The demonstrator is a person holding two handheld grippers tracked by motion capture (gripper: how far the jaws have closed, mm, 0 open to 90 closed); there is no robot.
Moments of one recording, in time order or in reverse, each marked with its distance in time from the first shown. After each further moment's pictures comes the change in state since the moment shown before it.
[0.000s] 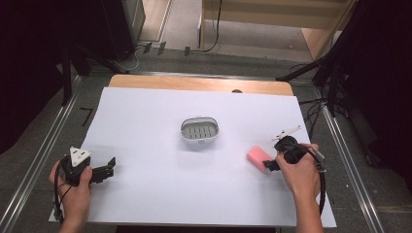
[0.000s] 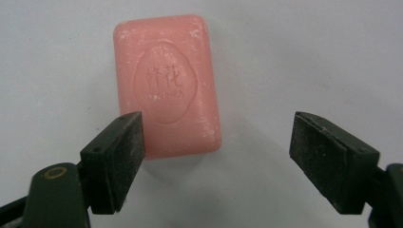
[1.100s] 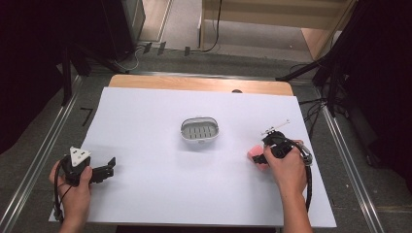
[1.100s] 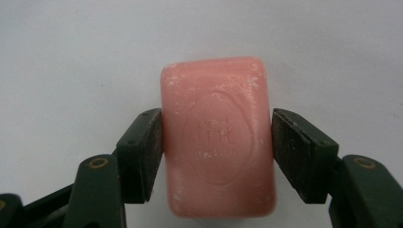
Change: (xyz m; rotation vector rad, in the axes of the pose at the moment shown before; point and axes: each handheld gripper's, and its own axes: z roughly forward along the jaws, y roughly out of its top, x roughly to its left) left arm 0.000 0.000 0.000 0.001 0.000 0.000; right arm 0.013 0.026 0.020 0.035 0.087 0.118
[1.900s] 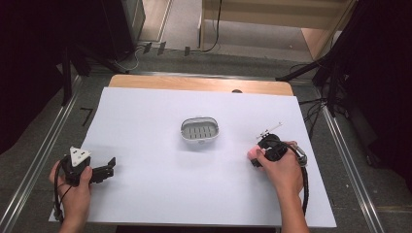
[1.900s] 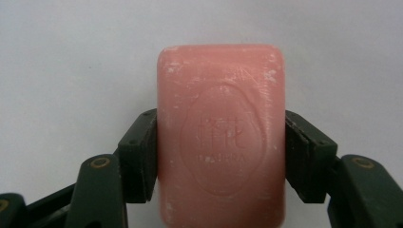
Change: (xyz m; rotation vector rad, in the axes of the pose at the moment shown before) left arm 0.000 0.000 0.000 0.001 -0.001 0.001; right arm 0.008 0.000 0.012 0.049 -0.043 -0.083
